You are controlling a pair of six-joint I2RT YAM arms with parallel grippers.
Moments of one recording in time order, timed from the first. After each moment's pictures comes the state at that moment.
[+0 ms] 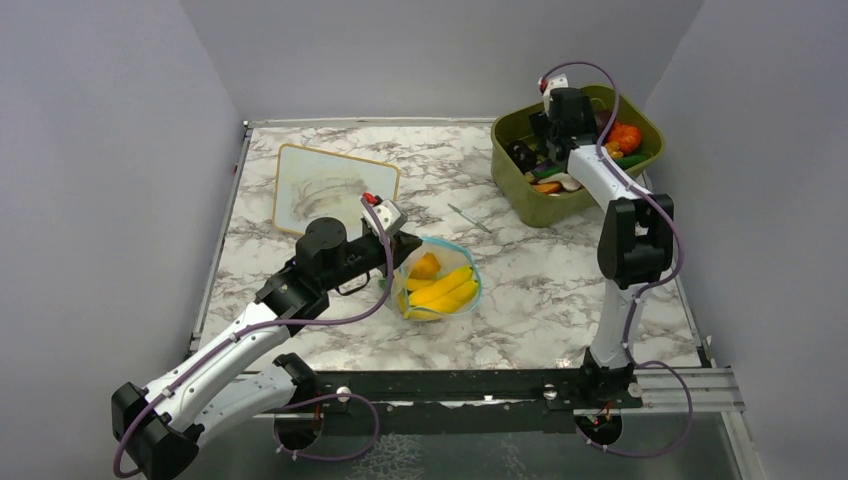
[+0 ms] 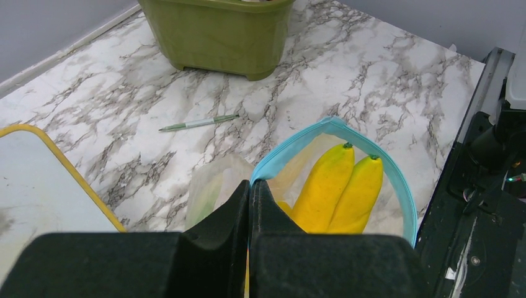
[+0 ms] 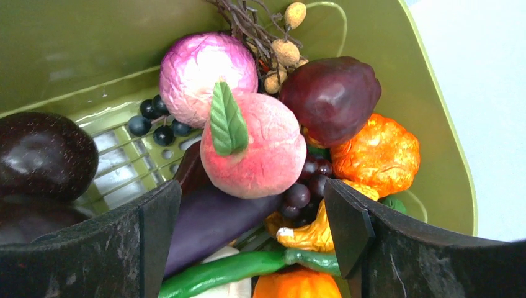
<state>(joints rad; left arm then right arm) -0.71 0.85 0.74 -0.06 0.25 -0.01 0.14 2.02 1.67 -0.15 0.46 -0.35</state>
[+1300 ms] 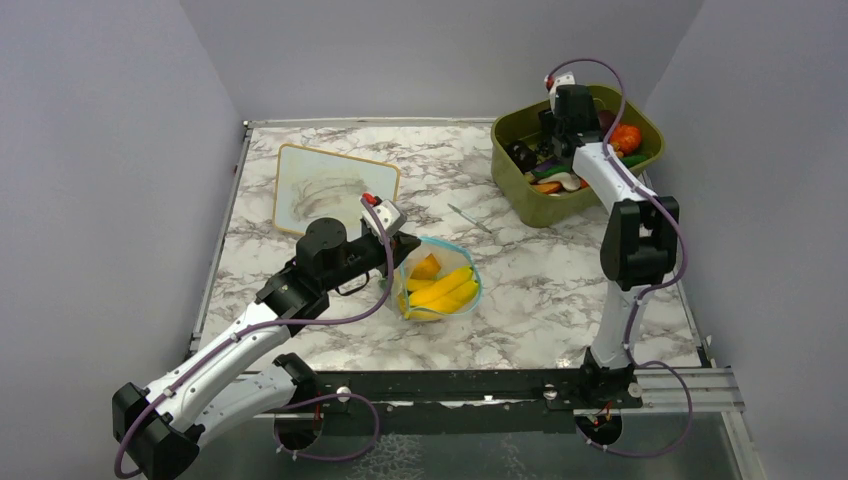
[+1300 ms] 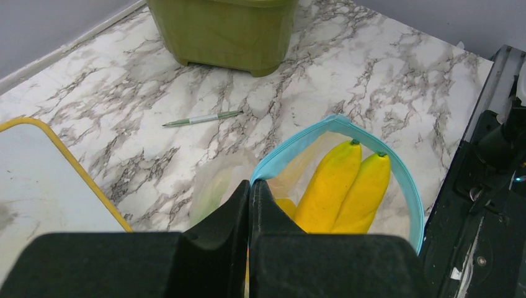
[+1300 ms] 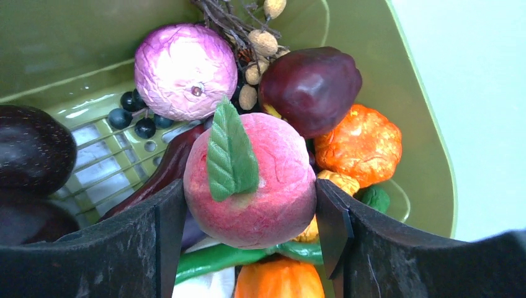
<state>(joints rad) -0.71 0.85 0.73 -0.06 0.24 0.00 0.12 2.04 1.71 -0.19 0.48 -0.37</state>
